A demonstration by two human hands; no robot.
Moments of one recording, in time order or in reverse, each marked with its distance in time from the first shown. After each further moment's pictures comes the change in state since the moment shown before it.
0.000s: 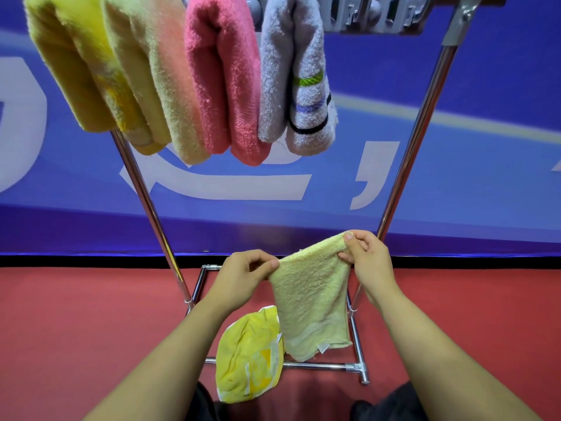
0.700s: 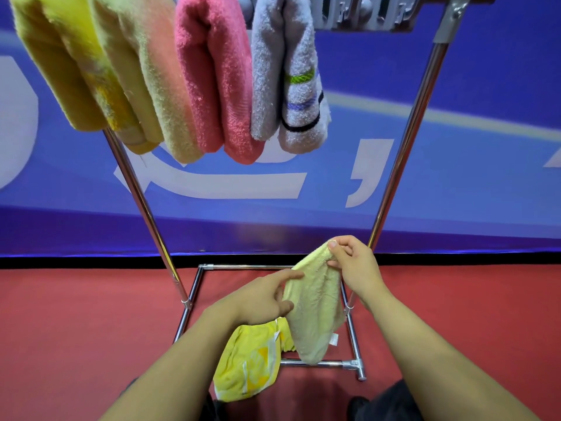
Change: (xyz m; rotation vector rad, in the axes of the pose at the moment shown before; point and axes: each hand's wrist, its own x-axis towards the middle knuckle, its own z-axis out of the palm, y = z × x) left_hand -0.010 0.016 0.030 0.336 -0.510 -0.060; right_hand -0.001 0.016 0.003 -0.168 -0.098 0.005
